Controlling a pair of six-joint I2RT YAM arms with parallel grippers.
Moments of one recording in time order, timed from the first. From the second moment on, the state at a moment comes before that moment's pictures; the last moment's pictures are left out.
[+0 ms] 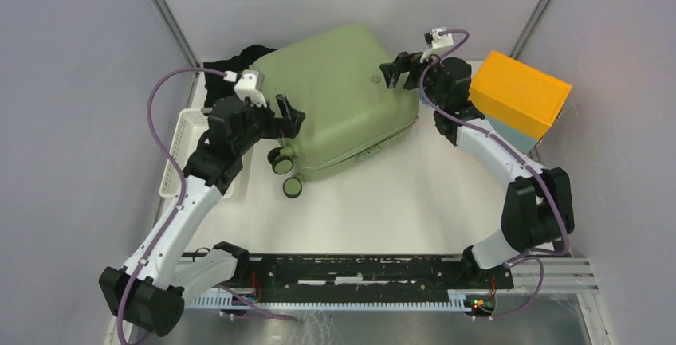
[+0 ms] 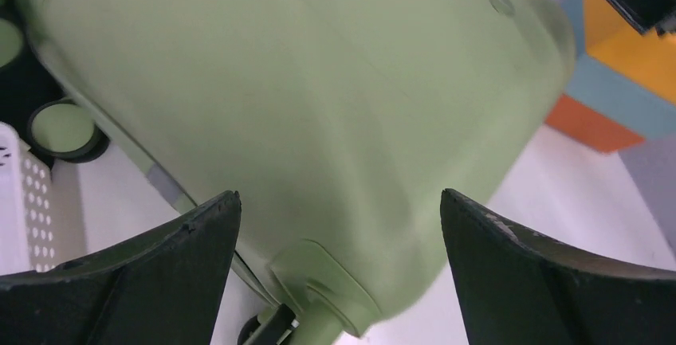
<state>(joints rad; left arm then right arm) -0.38 0.99 0.99 -0.28 0.07 -0.28 0.31 1.51 1.12 0.40 -0.15 0.20</state>
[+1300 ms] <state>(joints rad) -0.05 1.45 1.19 -0.22 0.24 -0.56 0.18 1.60 1.00 0.51 -0.40 0.53</state>
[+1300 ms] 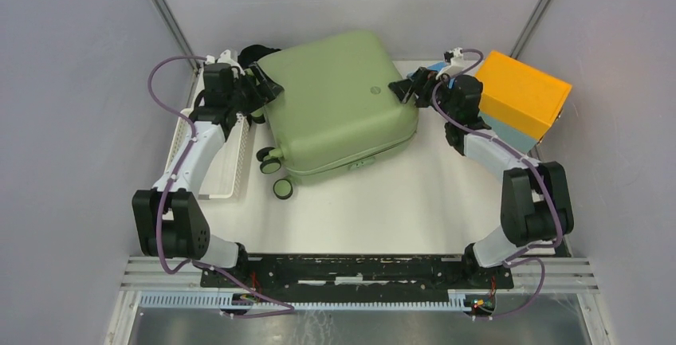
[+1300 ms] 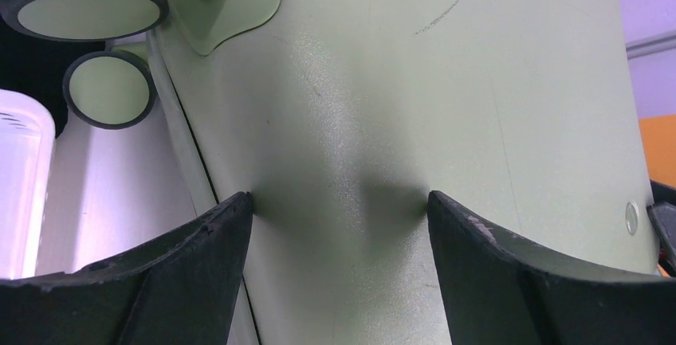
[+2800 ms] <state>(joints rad) -0.08 1.64 1.53 -0.24 0.38 -0.46 0.42 0.55 0.39 0.21 -0.39 -0.04</state>
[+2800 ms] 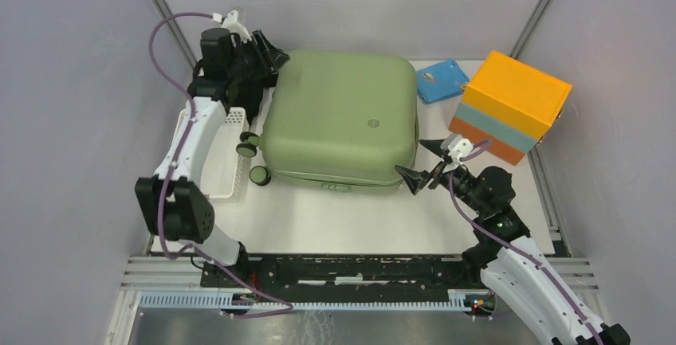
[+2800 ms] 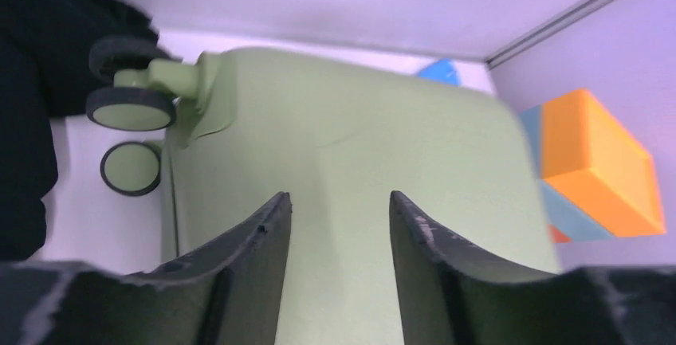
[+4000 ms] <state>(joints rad) -0.08 0.81 0.77 -0.67 0.46 -0.43 0.42 0.43 0.36 0.02 -0.24 -0.12</state>
